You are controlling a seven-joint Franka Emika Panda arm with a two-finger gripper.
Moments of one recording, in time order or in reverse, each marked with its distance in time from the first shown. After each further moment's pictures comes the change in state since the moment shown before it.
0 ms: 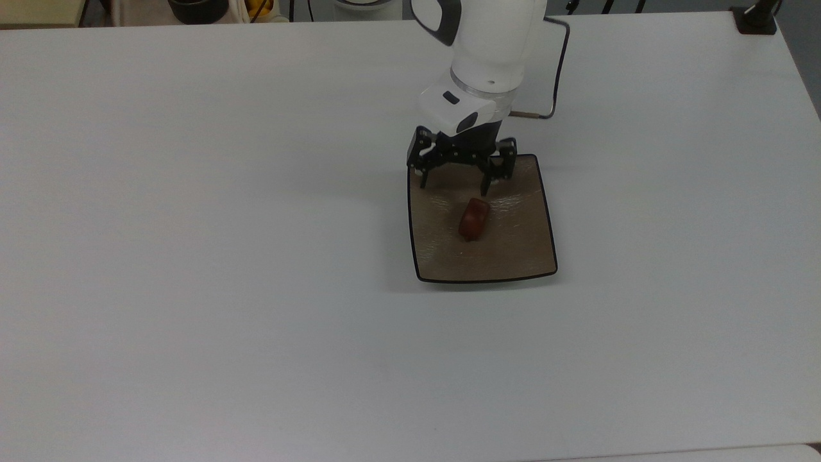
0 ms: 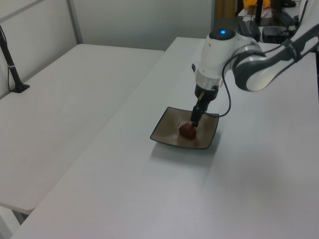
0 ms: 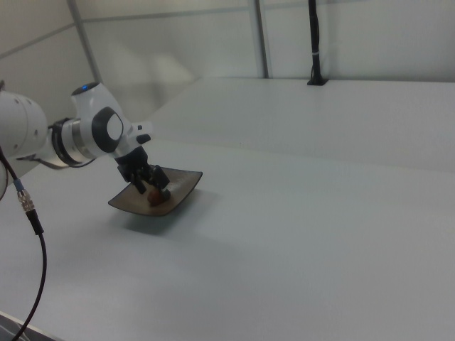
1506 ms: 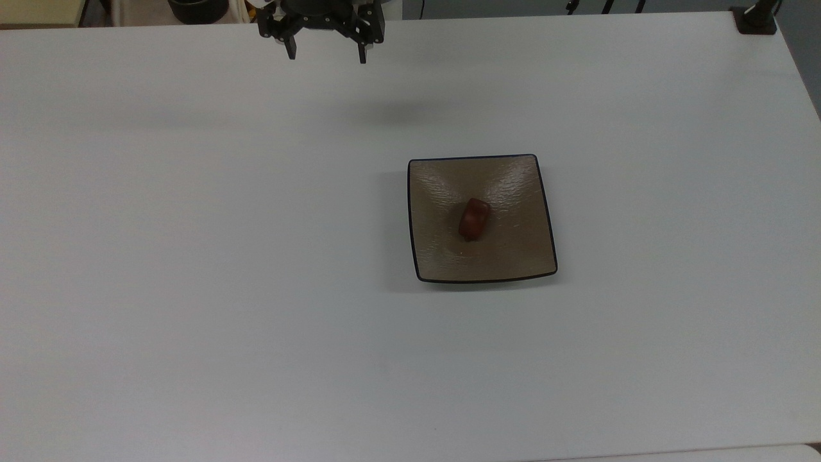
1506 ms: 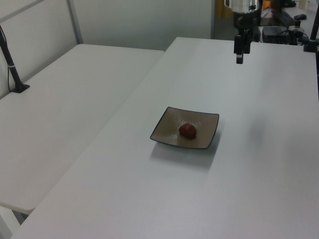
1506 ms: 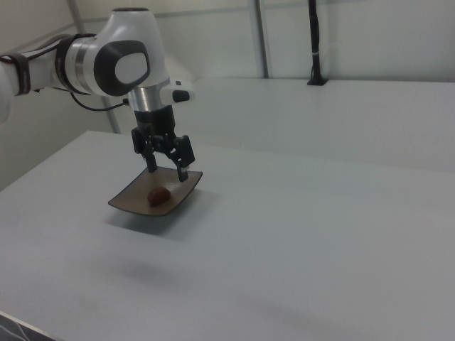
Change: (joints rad) arm -0.170 -0.310 -0.163 0.065 0.313 -0.566 -0.488
